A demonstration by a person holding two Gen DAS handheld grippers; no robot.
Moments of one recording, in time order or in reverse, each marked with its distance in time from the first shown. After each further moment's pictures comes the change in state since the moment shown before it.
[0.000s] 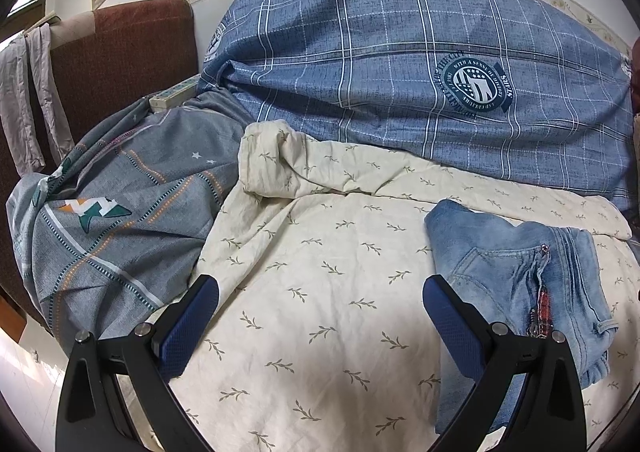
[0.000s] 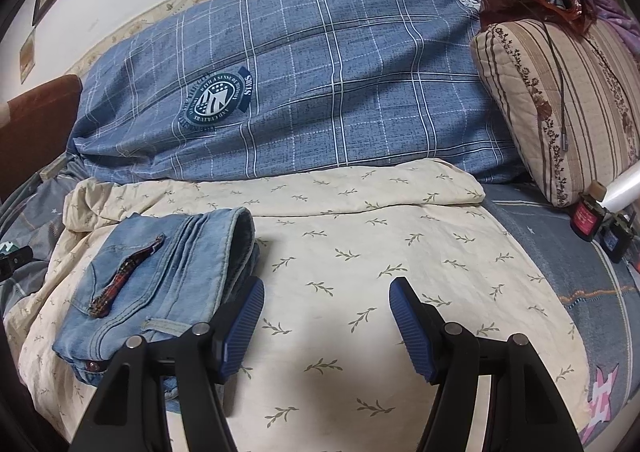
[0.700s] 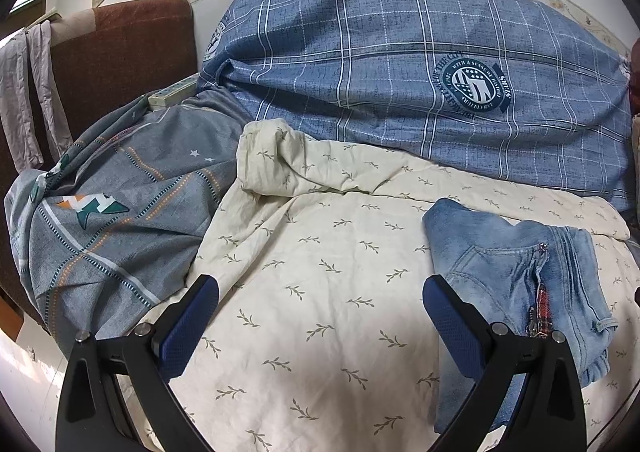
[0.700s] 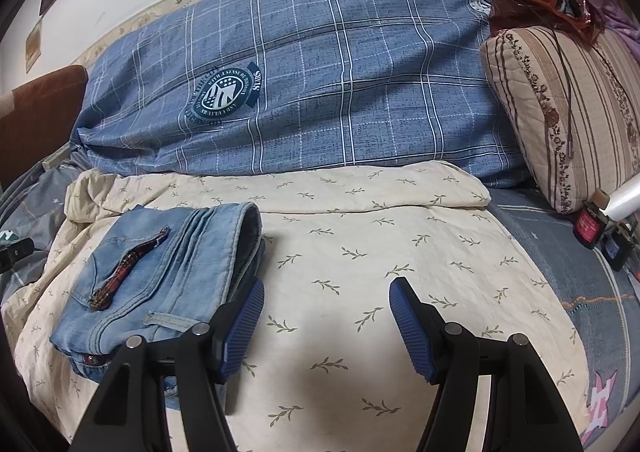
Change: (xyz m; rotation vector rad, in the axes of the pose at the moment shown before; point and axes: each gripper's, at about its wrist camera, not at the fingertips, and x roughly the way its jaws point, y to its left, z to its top) left arm -0.001 -0.001 -0.003 -0.003 -0.008 -0.011; right arm 0.002 0.006 -0.001 -0.034 0.001 0.004
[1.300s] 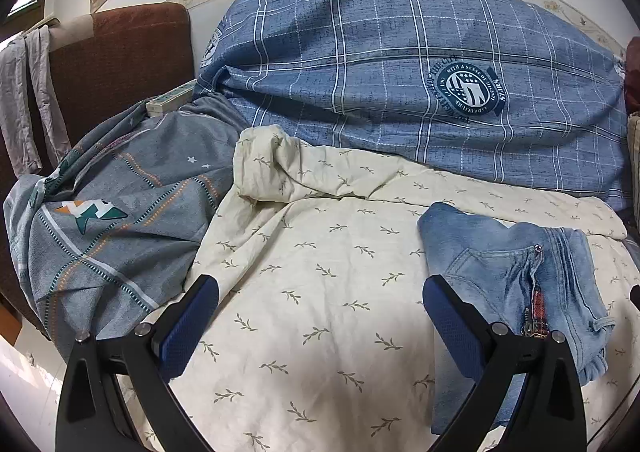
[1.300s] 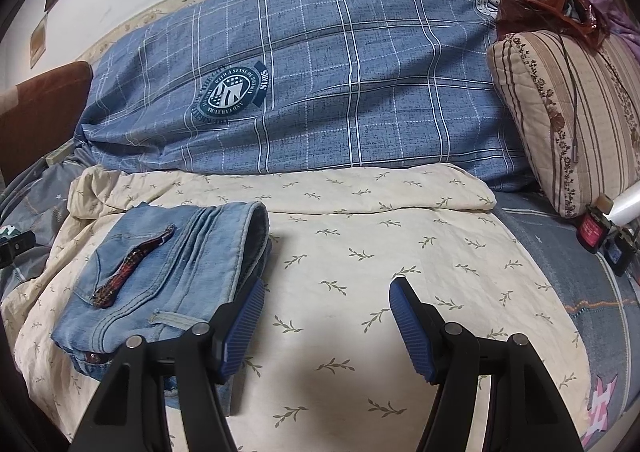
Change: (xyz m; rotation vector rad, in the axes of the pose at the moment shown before) left arm -0.003 -0.003 0.001 0.007 -0.017 -0.010; right arm 0.001 0.004 0.000 -0.015 -0.002 0.010
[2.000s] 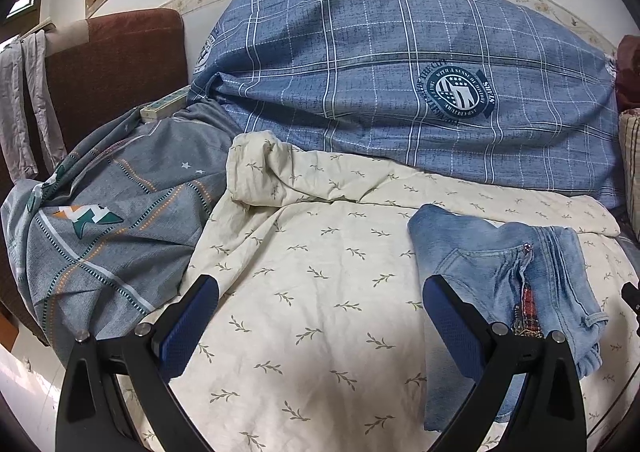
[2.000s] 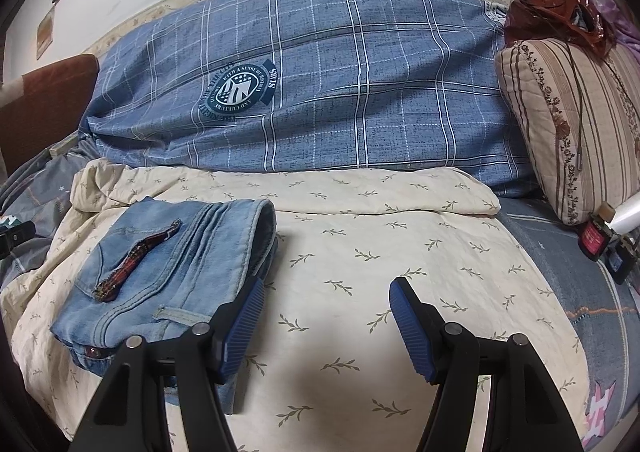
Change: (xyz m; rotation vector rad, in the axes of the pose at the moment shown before) left arm -0.007 -0.003 -0.001 0.013 -0.018 -0.024; right arm 0.000 0.006 -0.001 -0.033 -0.005 0.005
